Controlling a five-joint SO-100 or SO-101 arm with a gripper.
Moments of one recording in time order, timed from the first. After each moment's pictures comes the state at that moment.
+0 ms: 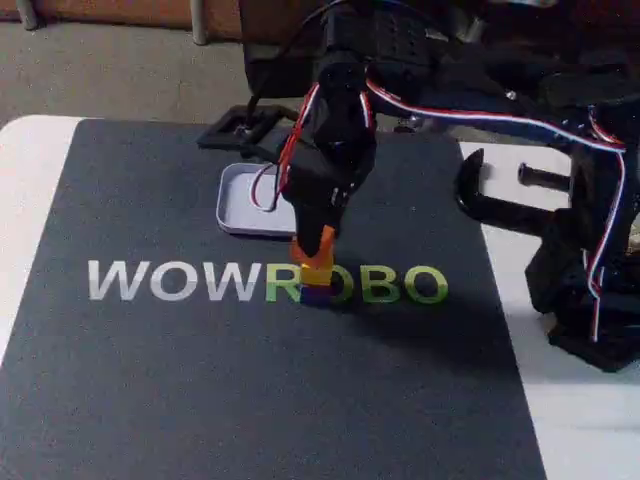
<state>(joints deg) 15.5 69.8 65.0 95.2 -69.9</state>
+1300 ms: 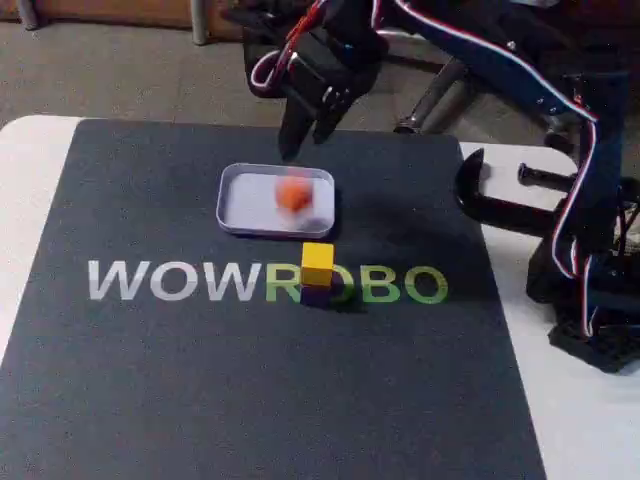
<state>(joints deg) 31.4 68.8 52.4 95.6 -71.6</state>
